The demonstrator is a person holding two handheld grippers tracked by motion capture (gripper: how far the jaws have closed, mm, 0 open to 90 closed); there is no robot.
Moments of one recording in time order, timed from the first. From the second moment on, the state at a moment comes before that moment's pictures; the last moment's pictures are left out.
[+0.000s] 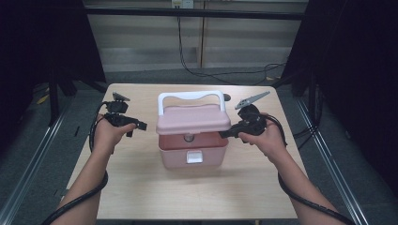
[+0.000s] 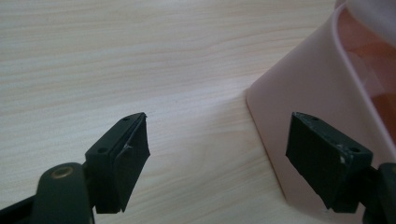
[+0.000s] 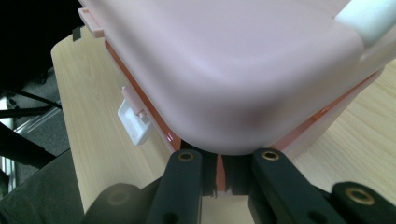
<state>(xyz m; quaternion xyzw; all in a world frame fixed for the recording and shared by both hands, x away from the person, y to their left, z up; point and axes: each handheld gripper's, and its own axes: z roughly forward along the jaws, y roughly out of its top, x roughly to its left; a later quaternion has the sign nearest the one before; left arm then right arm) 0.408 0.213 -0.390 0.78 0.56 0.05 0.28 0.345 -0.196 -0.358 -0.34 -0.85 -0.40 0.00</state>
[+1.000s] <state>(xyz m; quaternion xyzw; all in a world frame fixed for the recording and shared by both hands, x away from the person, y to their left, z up) 0.386 0.225 -0.427 0.78 0.56 0.04 0.28 0.325 -0.194 -0.365 -0.34 -0.87 -0.37 -0.03</state>
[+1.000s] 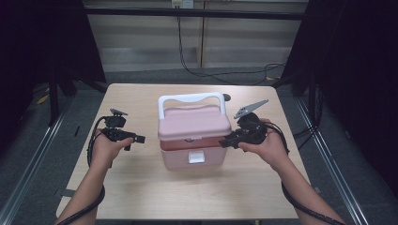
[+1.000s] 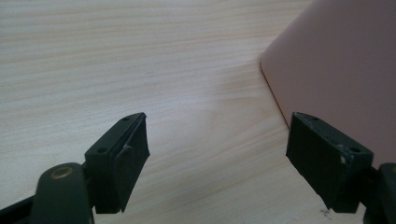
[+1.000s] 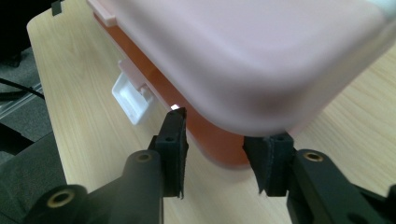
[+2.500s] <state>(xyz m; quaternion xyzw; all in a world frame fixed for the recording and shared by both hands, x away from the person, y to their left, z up) 0.358 0.247 -0.463 0.79 0.54 0.04 0.28 0.295 -0.256 -0.432 -0.39 -0.84 -0.39 -0.03</state>
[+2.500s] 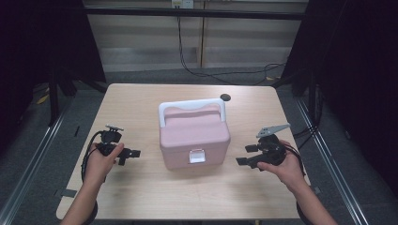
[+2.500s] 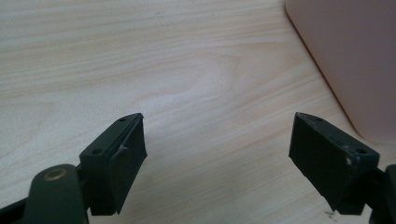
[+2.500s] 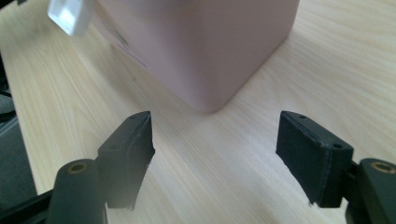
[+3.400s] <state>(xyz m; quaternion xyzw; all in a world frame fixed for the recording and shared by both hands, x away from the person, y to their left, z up) 0.336 0.255 -0.491 0.81 0.50 0.09 0.31 0.281 -0.271 -0.491 -0.41 -0.84 -0.35 -0.04</state>
